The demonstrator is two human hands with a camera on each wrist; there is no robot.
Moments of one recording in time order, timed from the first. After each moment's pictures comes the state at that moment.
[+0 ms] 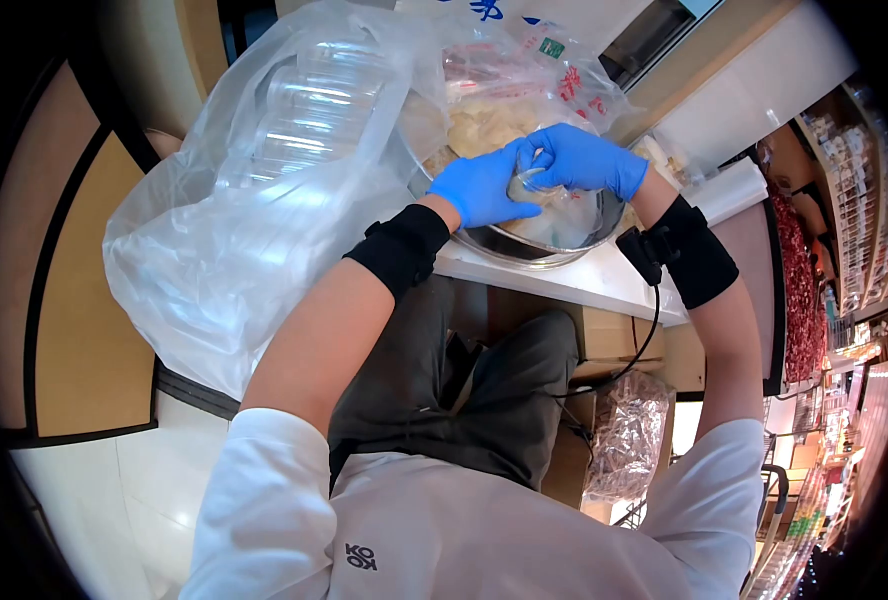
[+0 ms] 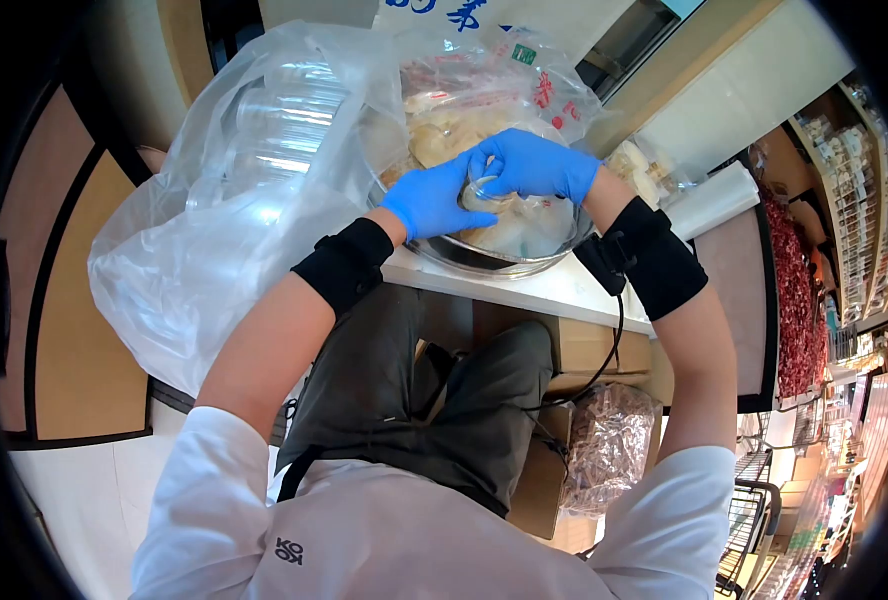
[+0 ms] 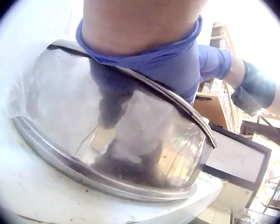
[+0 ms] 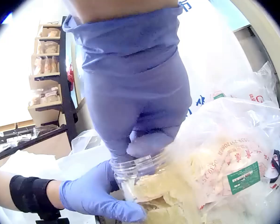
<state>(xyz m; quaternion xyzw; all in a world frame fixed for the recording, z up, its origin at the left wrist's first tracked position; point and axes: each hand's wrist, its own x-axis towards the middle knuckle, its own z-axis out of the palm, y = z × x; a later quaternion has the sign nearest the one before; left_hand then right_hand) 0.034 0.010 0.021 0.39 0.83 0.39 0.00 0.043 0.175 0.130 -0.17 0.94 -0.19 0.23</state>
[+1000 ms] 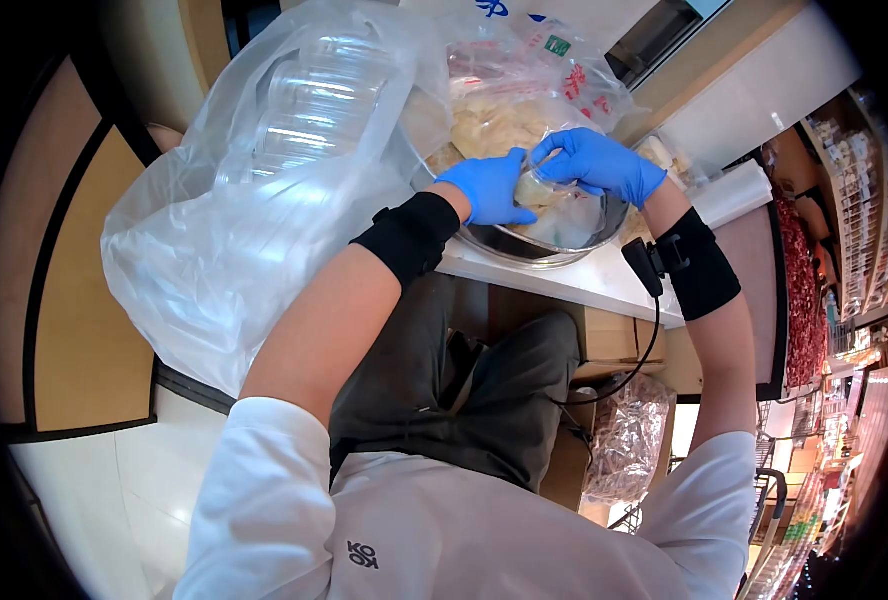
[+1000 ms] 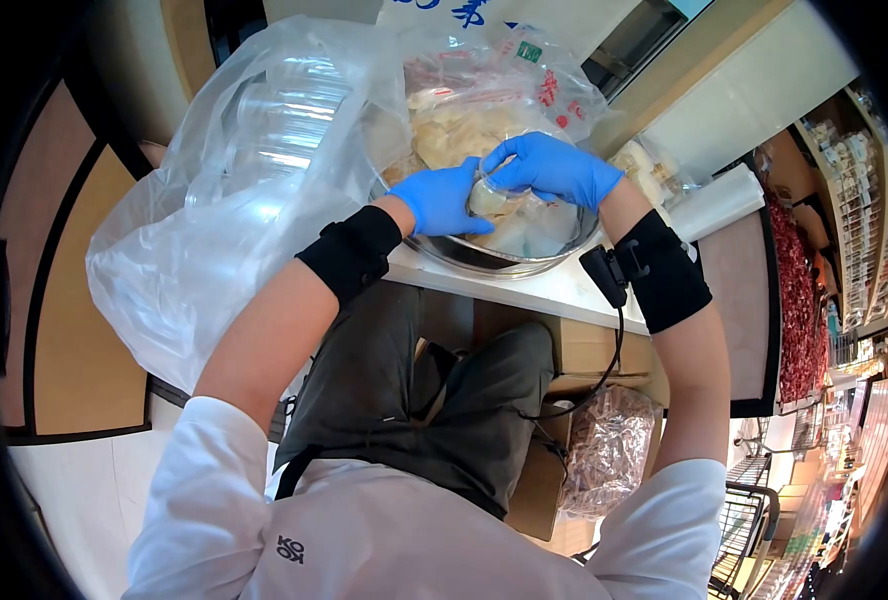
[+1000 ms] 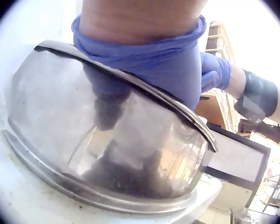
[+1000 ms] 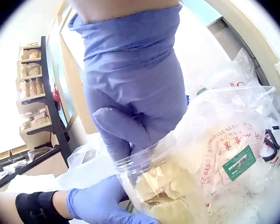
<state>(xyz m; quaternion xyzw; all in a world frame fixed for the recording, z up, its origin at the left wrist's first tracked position) 0.026 0.014 0.021 0.41 0.85 0.31 0.07 0.049 0.193 0.124 -0.04 0.90 -0.36 0.24</state>
